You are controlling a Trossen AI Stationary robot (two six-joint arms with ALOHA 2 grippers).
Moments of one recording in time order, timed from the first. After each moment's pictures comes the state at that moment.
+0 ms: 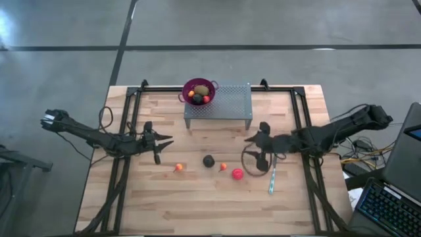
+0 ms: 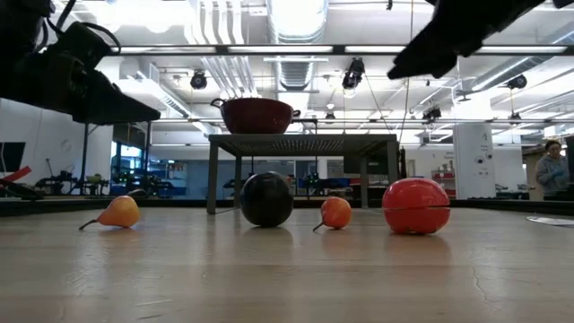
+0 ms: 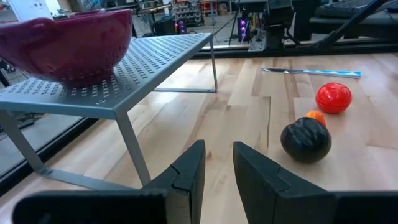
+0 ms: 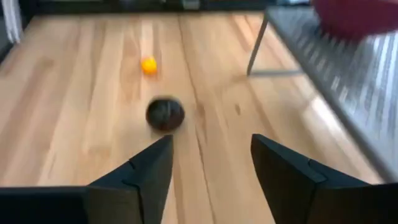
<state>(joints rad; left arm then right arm) -0.30 0.51 0.04 0.30 -0.62 -0.02 0.28 1.07 0.68 -0.18 0.39 0.23</state>
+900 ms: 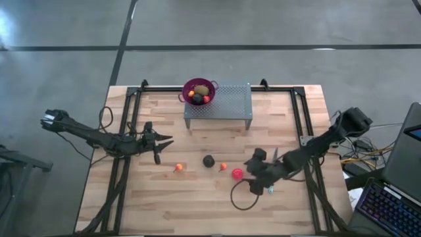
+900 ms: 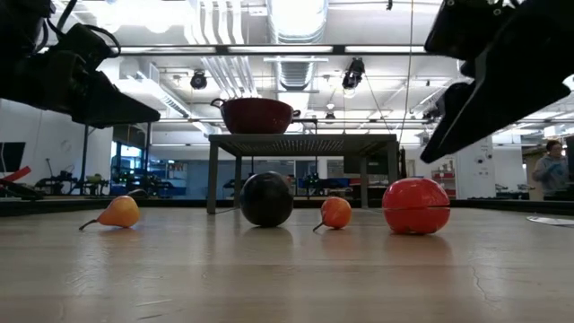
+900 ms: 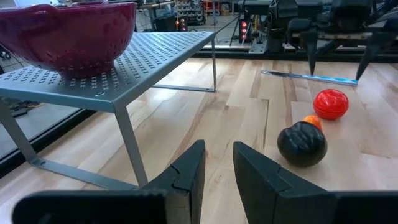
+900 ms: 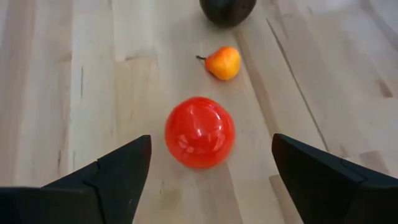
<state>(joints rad) -0.30 0.51 0.04 0.30 -0.62 -0.08 0.53 1.47 0.71 -0.18 0.45 0.62</state>
